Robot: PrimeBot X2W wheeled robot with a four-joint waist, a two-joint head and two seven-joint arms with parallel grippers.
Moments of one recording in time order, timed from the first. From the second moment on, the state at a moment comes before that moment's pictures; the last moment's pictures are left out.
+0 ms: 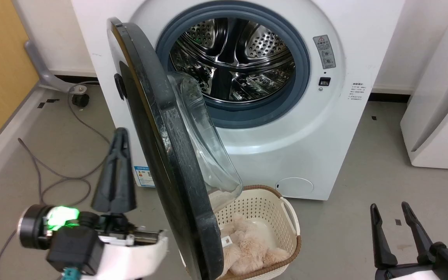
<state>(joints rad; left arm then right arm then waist) -0.05 0.05 -0.10 -0.33 0.00 0.03 -0.26 0.10 -0.06 -0.05 0.03 0.13 0.13 -0.26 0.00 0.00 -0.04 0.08</state>
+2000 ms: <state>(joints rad) 0.10 0.09 -0.46 -0.07 -0.05 0.00 -0.26 0.09 -0.05 -0.04 0.04 0.13 0.13 -0.26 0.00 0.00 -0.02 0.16</state>
